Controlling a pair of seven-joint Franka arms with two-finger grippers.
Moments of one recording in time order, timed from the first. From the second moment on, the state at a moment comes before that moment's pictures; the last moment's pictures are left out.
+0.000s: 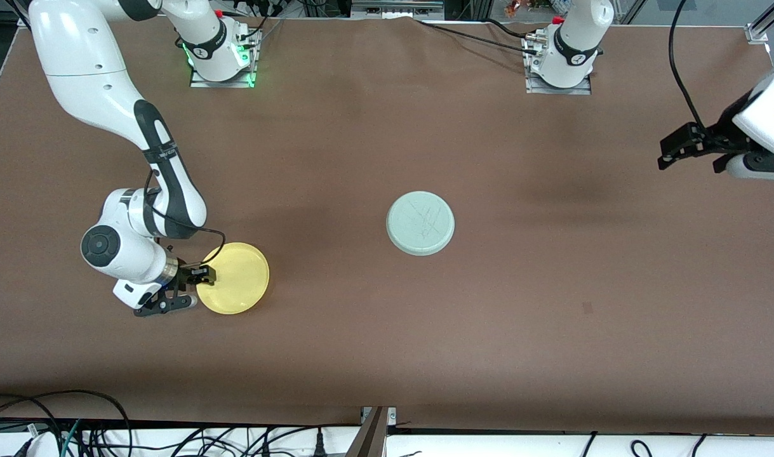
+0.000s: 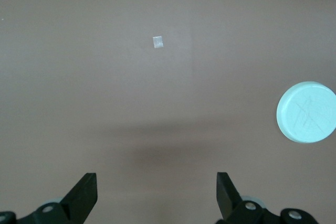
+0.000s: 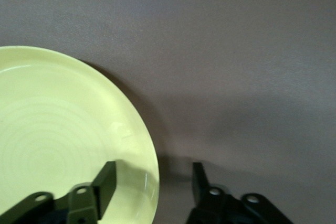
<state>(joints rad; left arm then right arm) -0.01 -0.04 -0.02 -1.69 -0.01 1.64 0.02 0.12 0.76 -0.07 -1.63 0.09 2.40 -0.20</state>
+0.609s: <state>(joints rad) -0.04 -0.04 -0.02 -1.70 0.03 1.65 0.02 0.13 0.73 -0.06 -1.60 0.12 2.33 -0.20</state>
